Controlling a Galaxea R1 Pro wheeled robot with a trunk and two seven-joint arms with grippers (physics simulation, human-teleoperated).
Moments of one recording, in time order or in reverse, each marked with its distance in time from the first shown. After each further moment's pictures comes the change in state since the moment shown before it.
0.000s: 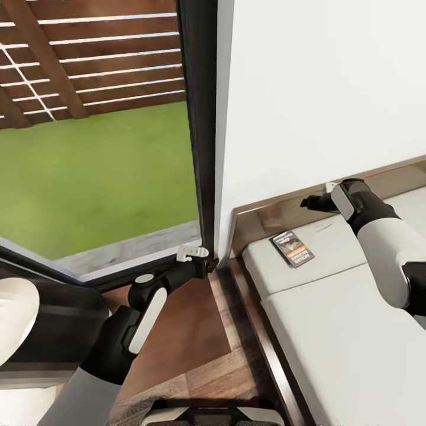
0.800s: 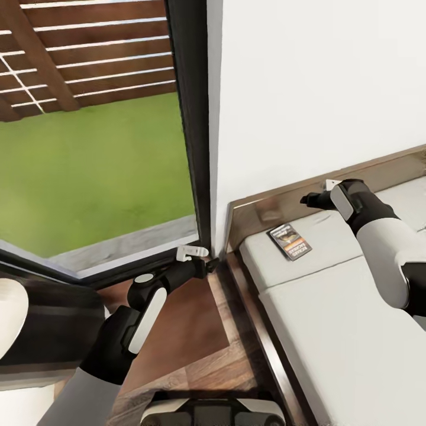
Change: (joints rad) left arm 0.000 0.001 0.000 -0.004 -0.002 0.000 0.000; right arm 0.002 0.003 0.002 -0.001 -0.001 -0.064 0.001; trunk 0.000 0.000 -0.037
